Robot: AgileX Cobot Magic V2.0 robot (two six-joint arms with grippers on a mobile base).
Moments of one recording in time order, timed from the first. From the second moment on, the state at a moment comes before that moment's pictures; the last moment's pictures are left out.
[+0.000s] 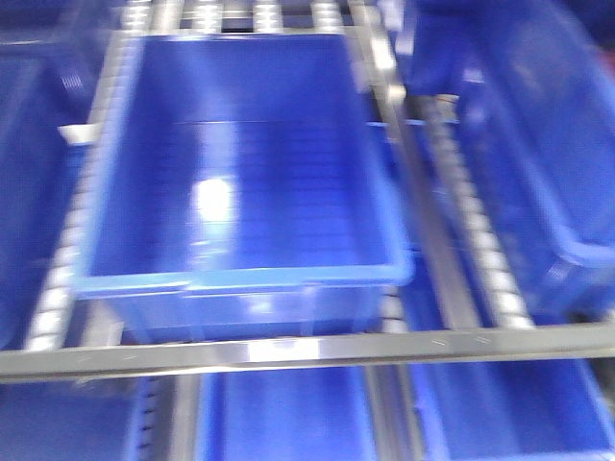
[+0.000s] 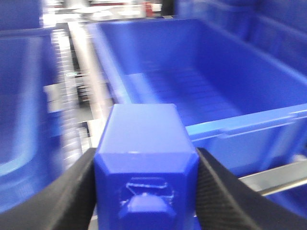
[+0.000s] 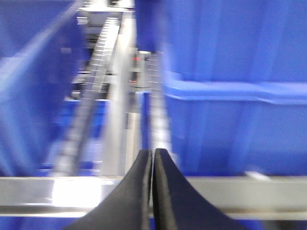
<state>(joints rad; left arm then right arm) -0.34 0.04 -0.36 0.22 0.59 -0.15 0.01 -0.02 0.03 -0.01 0.20 0.01</state>
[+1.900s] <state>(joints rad) -0.34 0.04 -0.36 0.22 0.59 -0.15 0.00 -0.02 0.03 -0.01 0.22 0.02</state>
